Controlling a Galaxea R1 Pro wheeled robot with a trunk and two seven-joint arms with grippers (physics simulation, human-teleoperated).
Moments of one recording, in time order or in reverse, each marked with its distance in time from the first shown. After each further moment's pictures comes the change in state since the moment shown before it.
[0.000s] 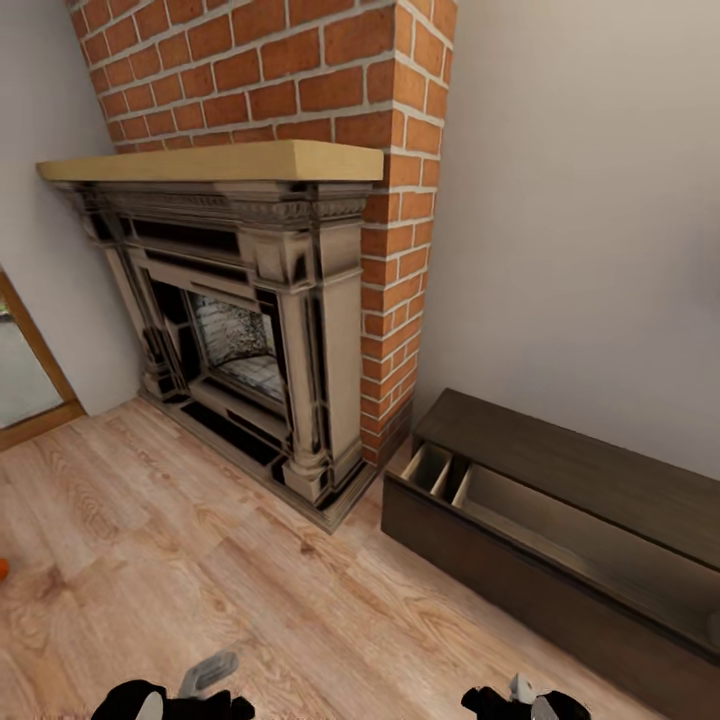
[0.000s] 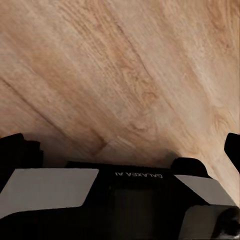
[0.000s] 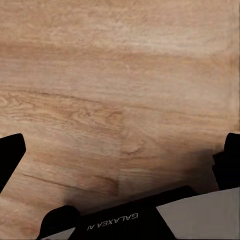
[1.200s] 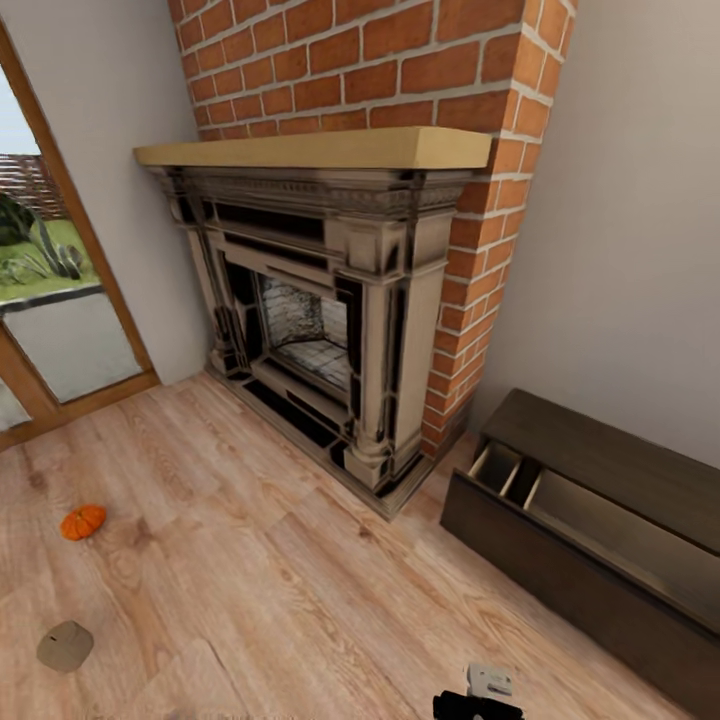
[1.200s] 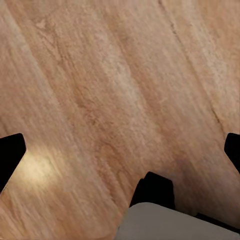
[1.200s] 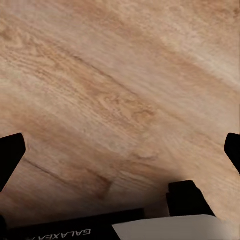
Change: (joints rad) left arm -0.001 0.030 0.020 0.418 -0.168 -0.656 0.239; right arm 0.001 0.063 0.412 -0.011 -0.001 -0.229 -0.213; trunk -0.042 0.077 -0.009
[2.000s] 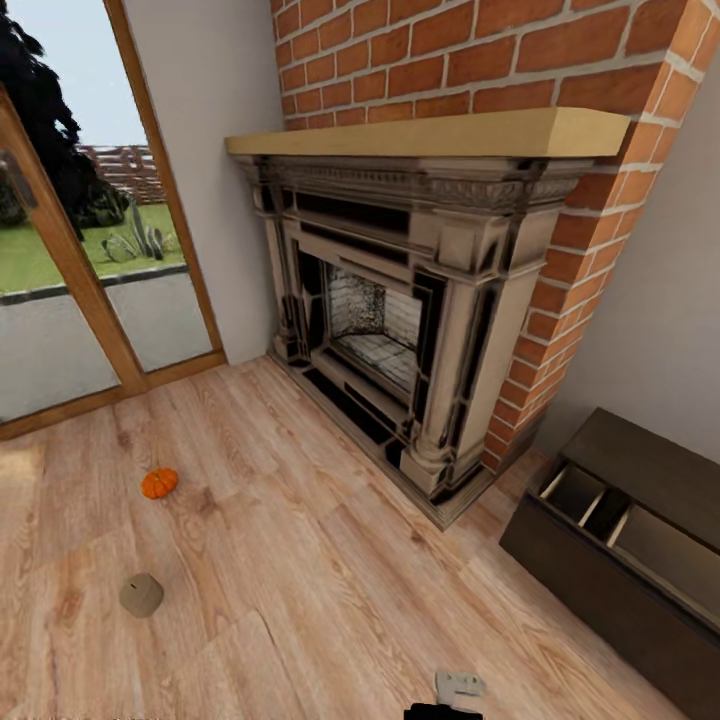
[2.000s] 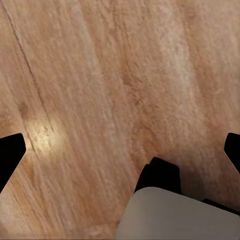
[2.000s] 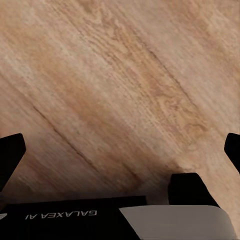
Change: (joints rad) left arm 0.000 -0.001 0.000 0.041 0.000 -0.013 -0.002; right arm 0.000 0.072 0.144 0.001 -0.002 -0.001 -0.096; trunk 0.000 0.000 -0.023
